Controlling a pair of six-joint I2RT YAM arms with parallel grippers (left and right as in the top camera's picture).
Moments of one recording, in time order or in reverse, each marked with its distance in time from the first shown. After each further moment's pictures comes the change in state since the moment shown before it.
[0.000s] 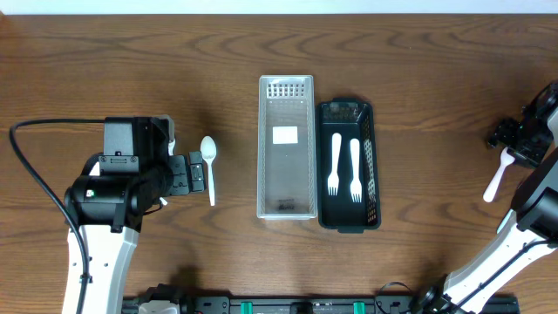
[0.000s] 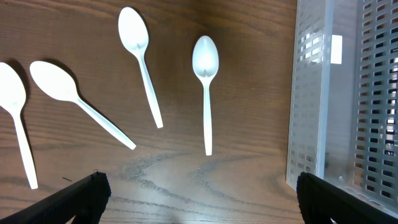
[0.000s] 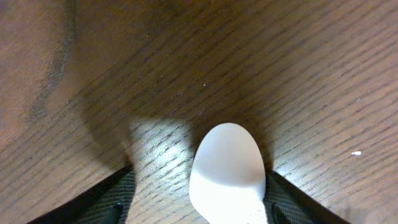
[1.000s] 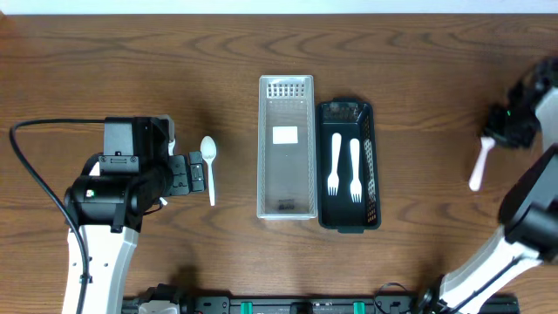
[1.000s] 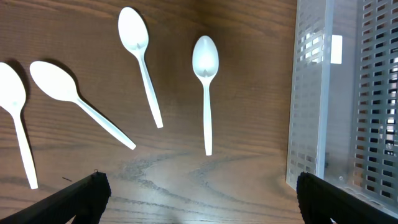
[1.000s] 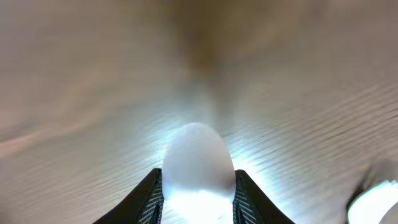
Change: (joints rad) left arm 0.000 0.000 0.000 0.000 0.000 0.000; right arm 0.166 -0.214 -0.003 -0.109 -0.061 0.004
